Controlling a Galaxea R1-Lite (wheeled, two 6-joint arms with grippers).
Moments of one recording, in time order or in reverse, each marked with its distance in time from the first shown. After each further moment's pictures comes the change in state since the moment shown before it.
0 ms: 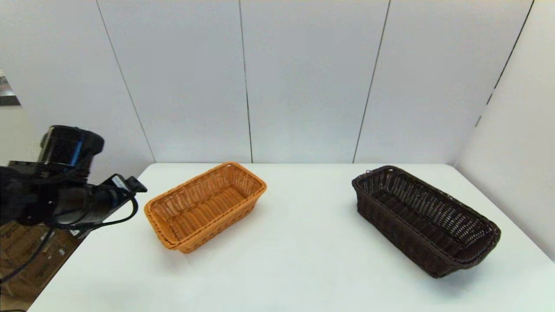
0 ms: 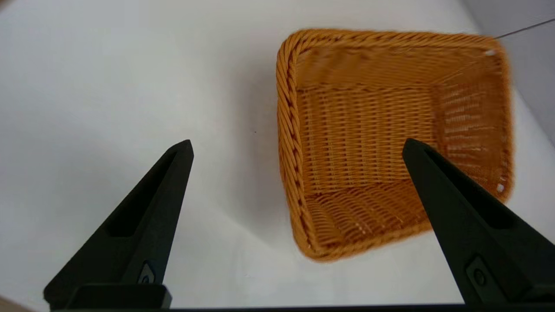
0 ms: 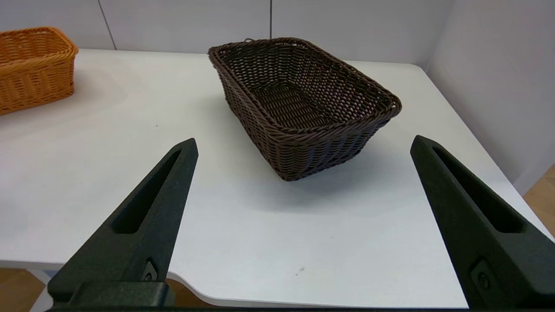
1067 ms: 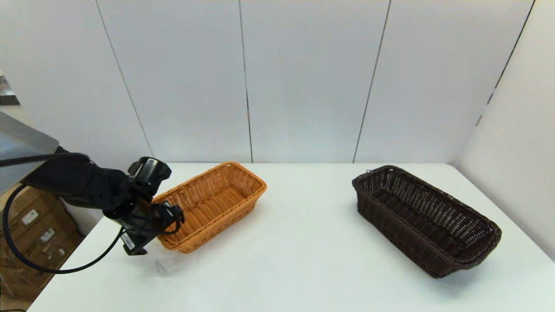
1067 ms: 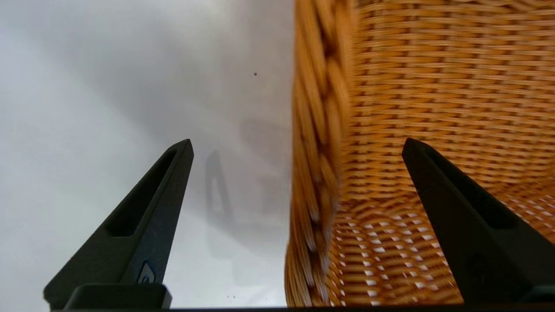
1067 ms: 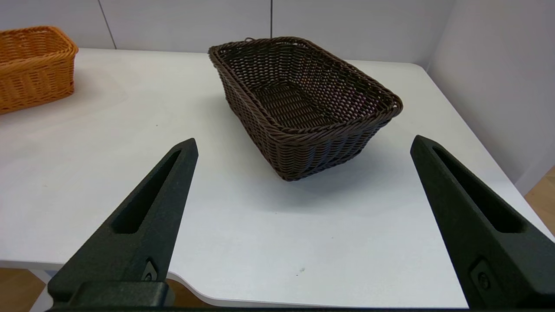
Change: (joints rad) left arm -0.052 0.414 -0.168 0.097 -0.103 -0.117; right arm 0.000 0.000 0.000 0.000 0.001 0.000
